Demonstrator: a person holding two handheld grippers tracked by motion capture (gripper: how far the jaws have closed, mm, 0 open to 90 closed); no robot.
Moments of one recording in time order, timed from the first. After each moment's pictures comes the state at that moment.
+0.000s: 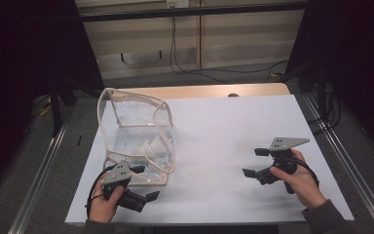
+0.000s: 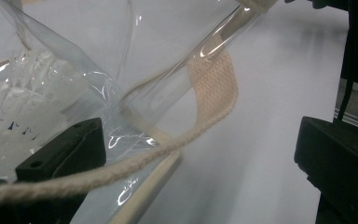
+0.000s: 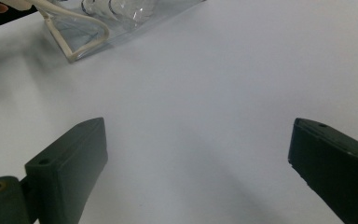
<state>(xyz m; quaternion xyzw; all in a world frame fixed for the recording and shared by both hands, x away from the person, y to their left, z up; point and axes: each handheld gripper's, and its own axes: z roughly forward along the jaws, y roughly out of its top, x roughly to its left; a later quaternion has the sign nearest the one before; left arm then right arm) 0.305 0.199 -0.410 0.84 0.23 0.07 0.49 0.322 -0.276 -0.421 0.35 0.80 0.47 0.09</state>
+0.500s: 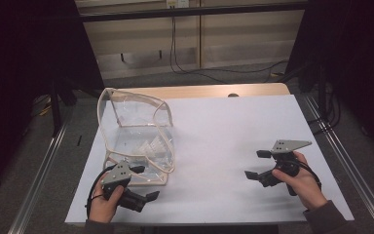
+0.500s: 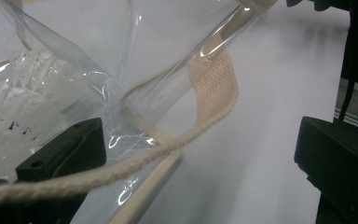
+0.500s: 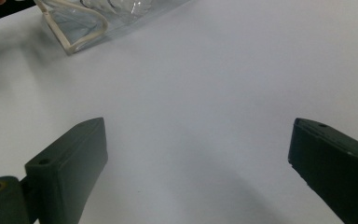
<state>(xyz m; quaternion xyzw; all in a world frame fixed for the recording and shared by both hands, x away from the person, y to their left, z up) 0.304 0.199 -0.410 0.84 0.23 0.07 0.49 0.317 -0.282 -0.426 0.35 0.80 0.47 0.09</state>
